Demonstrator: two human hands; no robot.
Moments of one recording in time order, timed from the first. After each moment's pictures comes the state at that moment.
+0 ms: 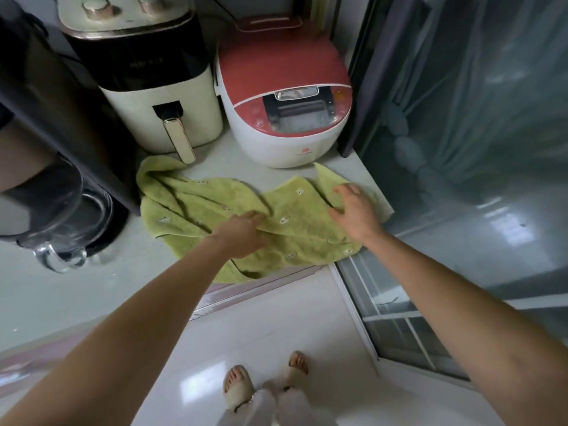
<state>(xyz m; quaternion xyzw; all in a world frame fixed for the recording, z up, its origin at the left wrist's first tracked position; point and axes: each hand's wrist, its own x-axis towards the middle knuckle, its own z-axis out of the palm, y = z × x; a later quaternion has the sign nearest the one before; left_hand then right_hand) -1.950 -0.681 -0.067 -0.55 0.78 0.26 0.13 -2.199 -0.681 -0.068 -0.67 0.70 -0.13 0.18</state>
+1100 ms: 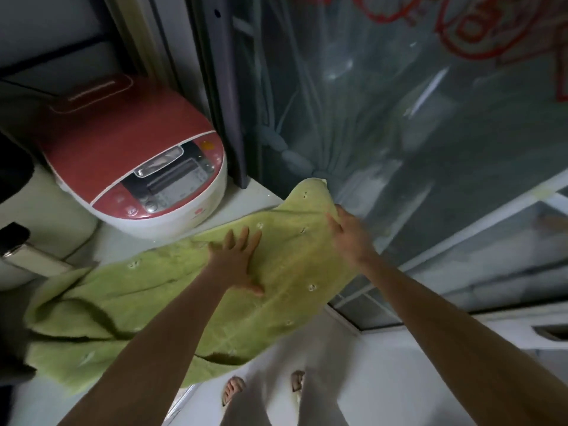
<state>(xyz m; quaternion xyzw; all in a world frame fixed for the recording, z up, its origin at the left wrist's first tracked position) -2.077 -0.753 -0.095 -0.31 0.90 0.13 0.28 -2.284 -0.624 -0.043 -0.42 0.85 -0.24 0.20</state>
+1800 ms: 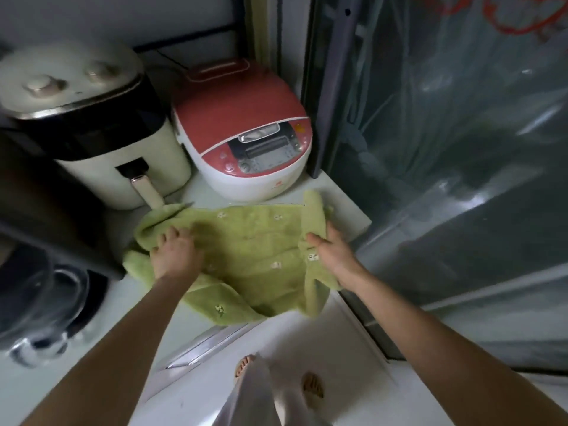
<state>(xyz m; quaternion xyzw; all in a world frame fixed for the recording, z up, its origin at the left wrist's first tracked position) -1.896 -0.733 -0.076 -0.73 0.68 0.09 0.04 -2.159 -0.647 -0.035 -0.35 0.71 -0.37 0.49</state>
